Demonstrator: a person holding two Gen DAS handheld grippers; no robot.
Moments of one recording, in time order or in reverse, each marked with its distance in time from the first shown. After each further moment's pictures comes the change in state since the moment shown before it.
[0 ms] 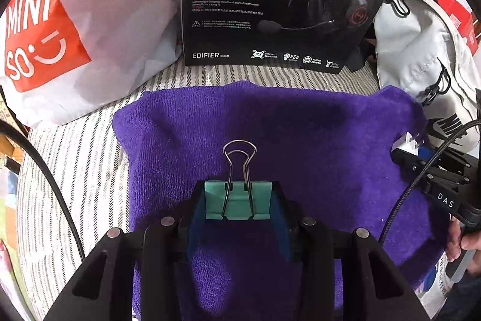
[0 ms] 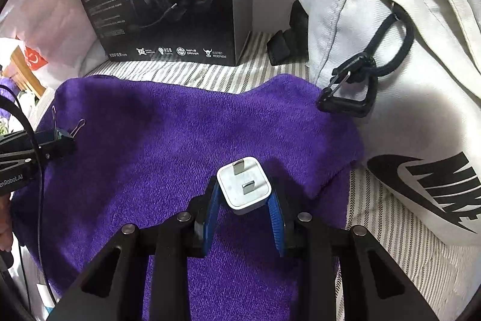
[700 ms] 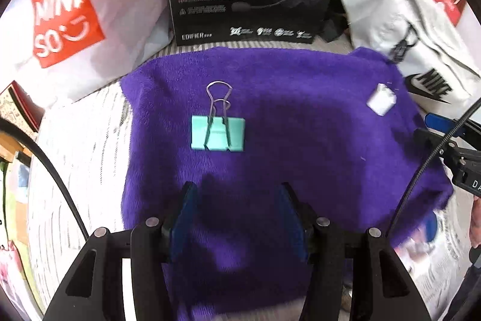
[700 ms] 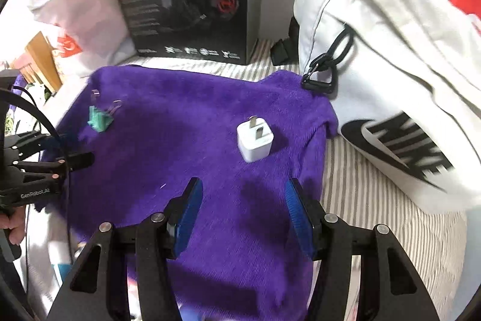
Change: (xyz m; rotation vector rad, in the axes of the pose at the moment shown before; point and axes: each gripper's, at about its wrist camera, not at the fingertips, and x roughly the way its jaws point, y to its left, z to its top) left arm -0.035 -0.027 -0.051 0.078 0.001 0.026; right arm -0.068 0.020 -0.037 -0.020 -0.043 0.006
